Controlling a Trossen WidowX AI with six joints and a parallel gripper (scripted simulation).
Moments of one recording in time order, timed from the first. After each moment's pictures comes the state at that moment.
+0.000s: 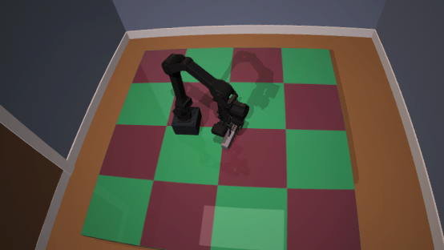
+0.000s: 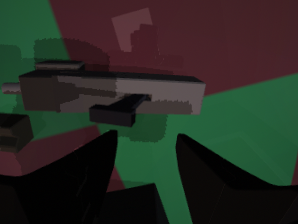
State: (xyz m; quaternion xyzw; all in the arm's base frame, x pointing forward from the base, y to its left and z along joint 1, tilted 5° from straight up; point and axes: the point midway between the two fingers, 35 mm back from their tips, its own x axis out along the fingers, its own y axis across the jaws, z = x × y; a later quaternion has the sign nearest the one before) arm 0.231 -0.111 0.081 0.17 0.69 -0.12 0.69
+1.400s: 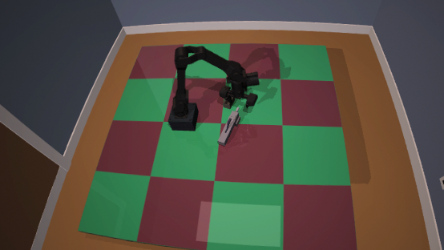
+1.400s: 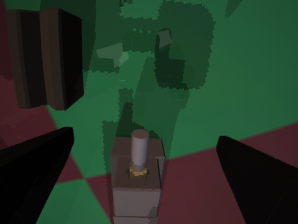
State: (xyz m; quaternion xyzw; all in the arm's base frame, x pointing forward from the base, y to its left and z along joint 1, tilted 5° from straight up) arm 0.304 0.045 0.033 -0.37 0.56 0.40 0.63
